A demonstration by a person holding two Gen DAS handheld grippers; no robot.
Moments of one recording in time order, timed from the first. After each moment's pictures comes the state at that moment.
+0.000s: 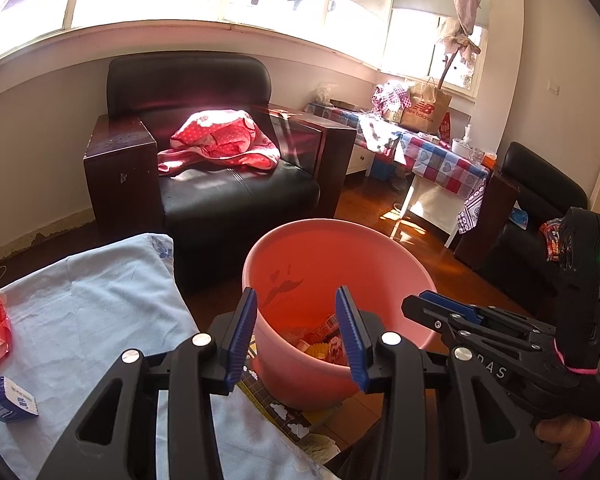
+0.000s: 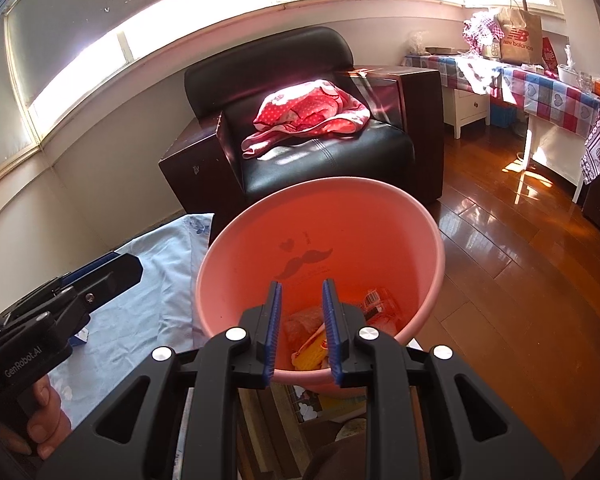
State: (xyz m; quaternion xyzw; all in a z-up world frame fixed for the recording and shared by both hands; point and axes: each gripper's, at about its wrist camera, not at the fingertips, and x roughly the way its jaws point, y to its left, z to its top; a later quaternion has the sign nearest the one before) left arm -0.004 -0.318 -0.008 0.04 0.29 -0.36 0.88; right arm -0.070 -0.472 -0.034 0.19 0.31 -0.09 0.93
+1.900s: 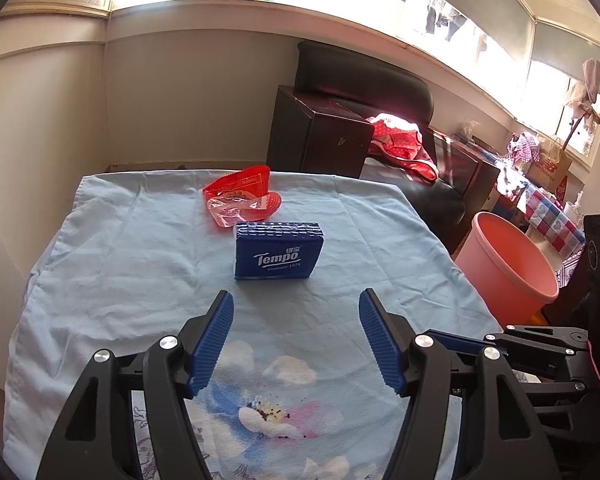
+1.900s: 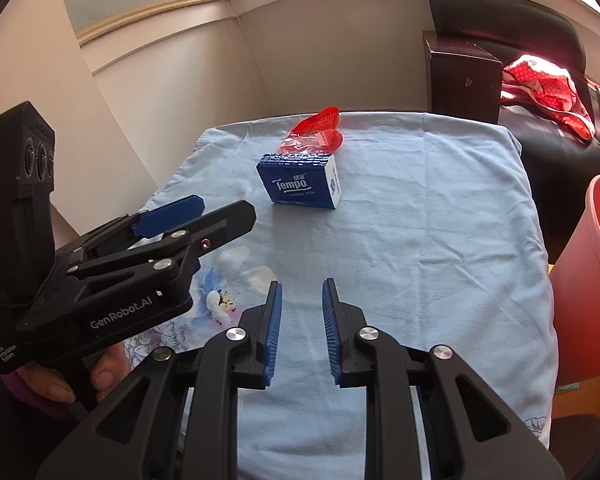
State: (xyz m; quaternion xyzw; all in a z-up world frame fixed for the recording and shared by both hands) left arm -0.040 -0.040 -0.060 -0.05 0.32 -0.13 0.94; right arm -0.041 -0.196 -0.044 0.04 0.42 0.23 0.88
